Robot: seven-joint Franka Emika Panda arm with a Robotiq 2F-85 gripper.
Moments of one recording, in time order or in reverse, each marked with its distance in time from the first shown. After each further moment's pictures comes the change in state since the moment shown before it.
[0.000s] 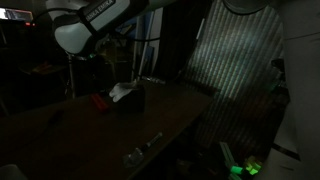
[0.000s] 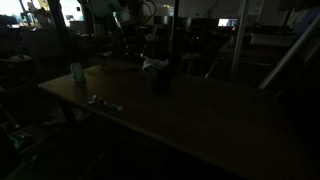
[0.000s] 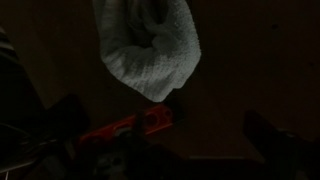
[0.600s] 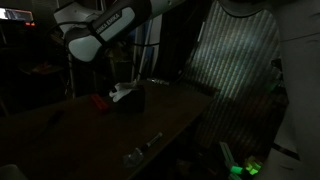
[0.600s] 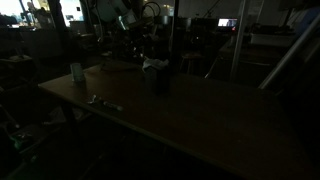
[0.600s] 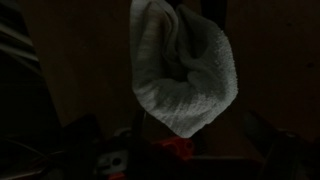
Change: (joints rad) arm -0.011 0.025 -0.031 0.002 -0.113 -0.001 -0.045
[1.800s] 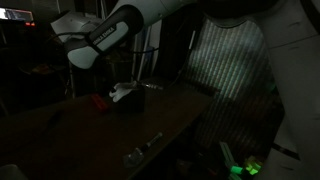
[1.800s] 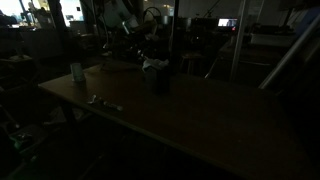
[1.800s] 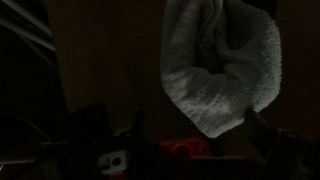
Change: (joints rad) arm 0.003 0.104 -0.001 0.109 -0.073 -0.003 -0.098
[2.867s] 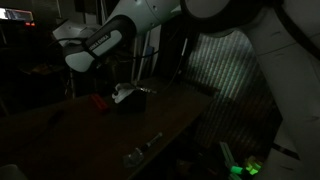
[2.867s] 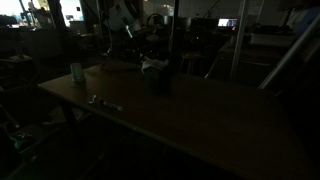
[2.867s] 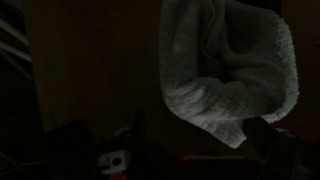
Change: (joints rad) arm 0.000 0.090 -0.008 0.106 0.024 -0.117 -0.043
